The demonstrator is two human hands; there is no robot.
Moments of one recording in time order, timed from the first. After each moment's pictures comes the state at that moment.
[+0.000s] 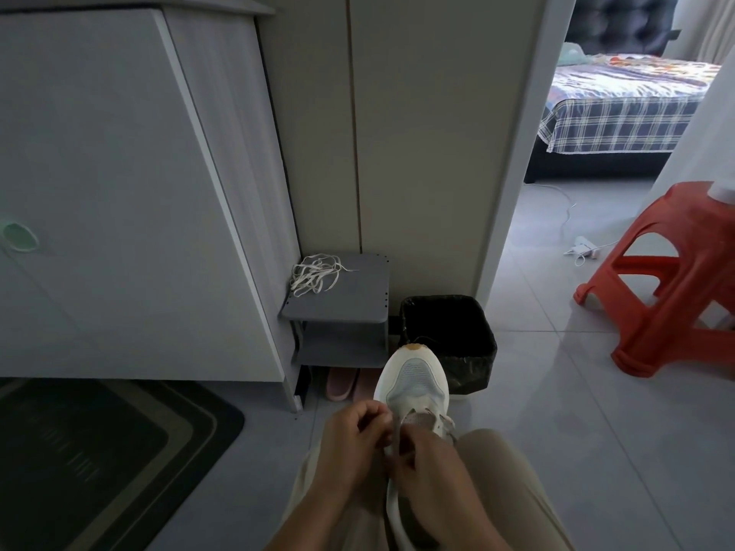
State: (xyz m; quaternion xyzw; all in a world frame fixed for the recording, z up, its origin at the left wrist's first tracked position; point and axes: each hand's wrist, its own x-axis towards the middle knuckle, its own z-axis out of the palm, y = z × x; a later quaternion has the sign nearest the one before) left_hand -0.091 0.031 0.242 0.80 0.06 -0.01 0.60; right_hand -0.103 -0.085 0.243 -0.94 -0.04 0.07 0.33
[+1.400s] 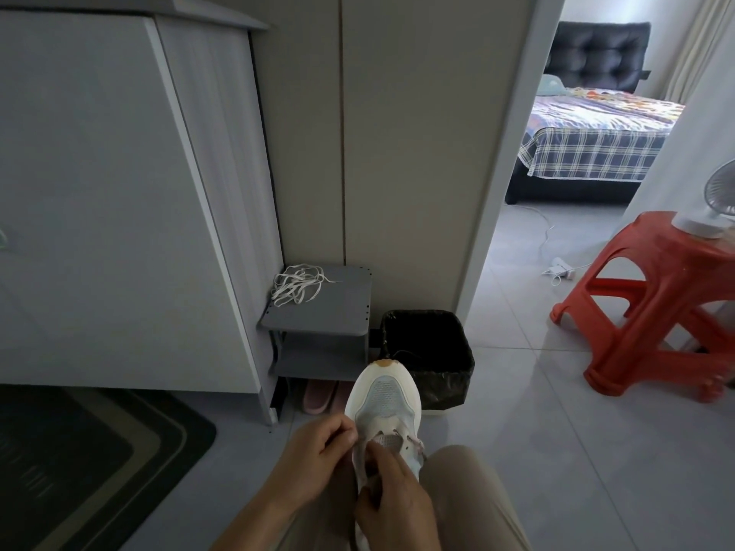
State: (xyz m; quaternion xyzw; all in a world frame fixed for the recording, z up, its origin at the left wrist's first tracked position) left_hand -0.088 0.055 0.242 0.87 -0.07 -0.02 0.49; right_hand -0.117 -0.082 0.228 -0.93 -0.11 -0.09 0.35
